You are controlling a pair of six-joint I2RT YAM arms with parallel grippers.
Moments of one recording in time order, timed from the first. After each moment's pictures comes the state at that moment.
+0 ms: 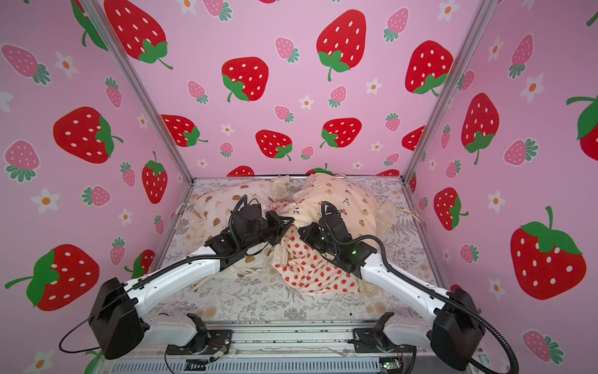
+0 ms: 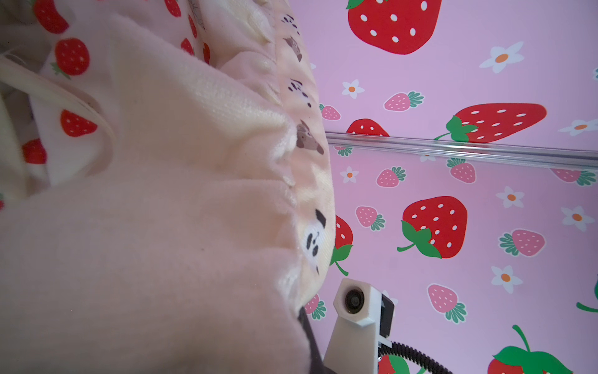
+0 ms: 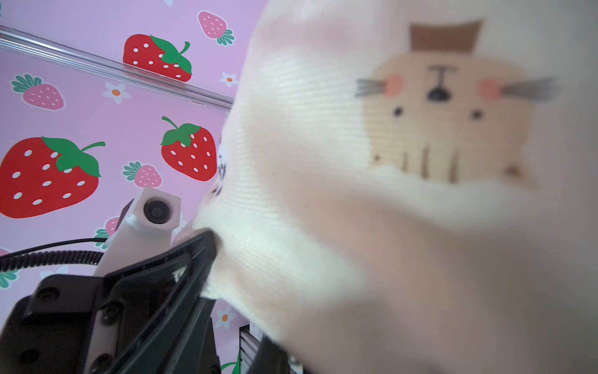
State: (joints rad) left arm -0.71 1.35 0.99 0.01 0.10 -1.51; right arm 0.84 1.23 0.89 -0.14 -0.05 1.15
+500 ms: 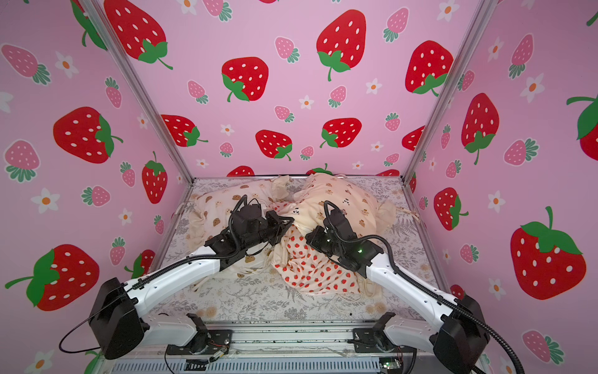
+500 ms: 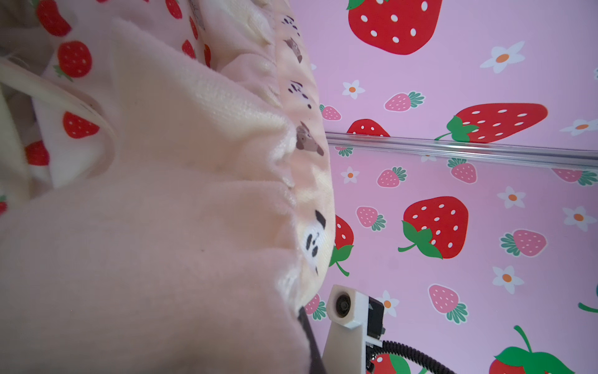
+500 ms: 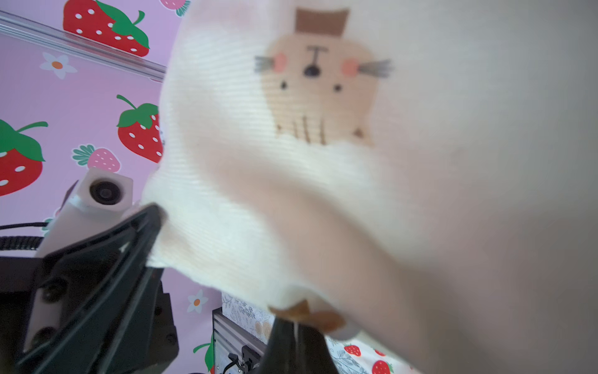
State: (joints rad) left arm -0.70 1.35 0.99 0.00 0.10 -1.50; right arm 0.80 1.17 0.91 -0.34 -0.10 1.08
